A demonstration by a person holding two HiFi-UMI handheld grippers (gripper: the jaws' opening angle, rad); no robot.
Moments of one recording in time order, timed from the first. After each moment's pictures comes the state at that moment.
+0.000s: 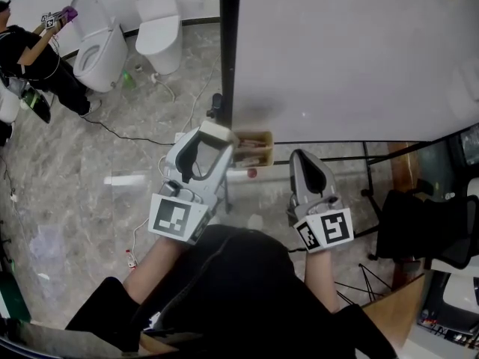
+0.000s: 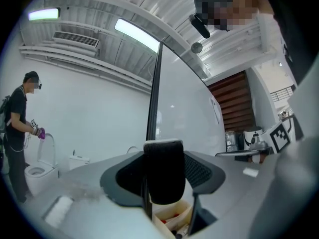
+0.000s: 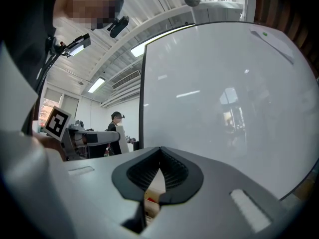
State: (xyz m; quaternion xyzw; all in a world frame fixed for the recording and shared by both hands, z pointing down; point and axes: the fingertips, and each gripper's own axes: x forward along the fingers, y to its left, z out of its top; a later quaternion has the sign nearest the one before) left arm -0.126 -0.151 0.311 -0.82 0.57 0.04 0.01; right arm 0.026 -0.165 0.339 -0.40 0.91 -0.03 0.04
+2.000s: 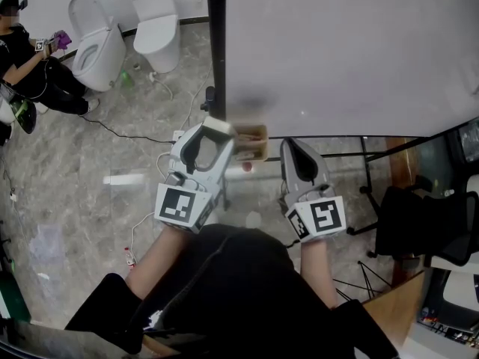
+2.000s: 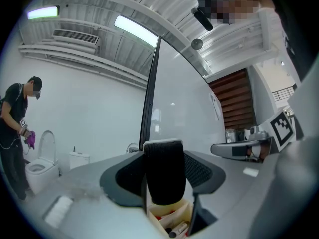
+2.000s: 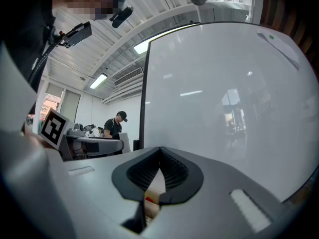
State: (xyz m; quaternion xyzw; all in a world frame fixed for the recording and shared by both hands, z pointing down) left arm -0.112 -0.157 0.336 -0.82 0.58 0.03 -0.01; right arm 0.018 -0.168 0.337 -0.40 0.92 -0.01 0.03
